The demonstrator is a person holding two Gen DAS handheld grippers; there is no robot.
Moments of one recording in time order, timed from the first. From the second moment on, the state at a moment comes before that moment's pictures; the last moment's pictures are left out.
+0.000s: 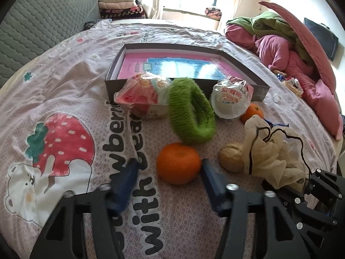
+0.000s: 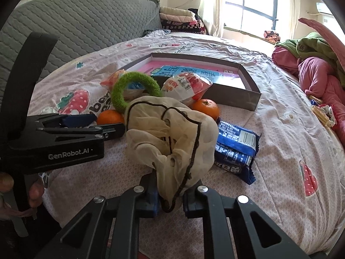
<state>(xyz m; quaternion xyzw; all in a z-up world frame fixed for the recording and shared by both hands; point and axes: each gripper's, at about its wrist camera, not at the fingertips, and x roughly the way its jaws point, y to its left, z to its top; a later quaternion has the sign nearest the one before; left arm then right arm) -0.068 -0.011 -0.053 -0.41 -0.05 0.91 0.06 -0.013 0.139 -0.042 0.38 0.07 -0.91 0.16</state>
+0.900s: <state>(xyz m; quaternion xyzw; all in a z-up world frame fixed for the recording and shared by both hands) -0.028 -0.001 -0.020 -0.36 -0.04 0.93 0.10 -0.009 0.152 -0.013 0.33 0.05 -0.93 0.17</state>
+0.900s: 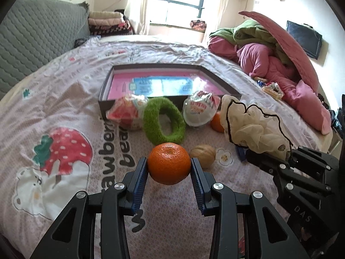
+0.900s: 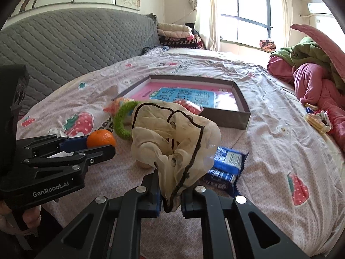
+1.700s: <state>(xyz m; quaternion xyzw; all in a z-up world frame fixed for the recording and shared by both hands) -0.084 -0.023 0.011 -0.33 -0.07 0.94 0.07 -0.061 0.172 0.010 0.30 0.04 -0.94 0.16</state>
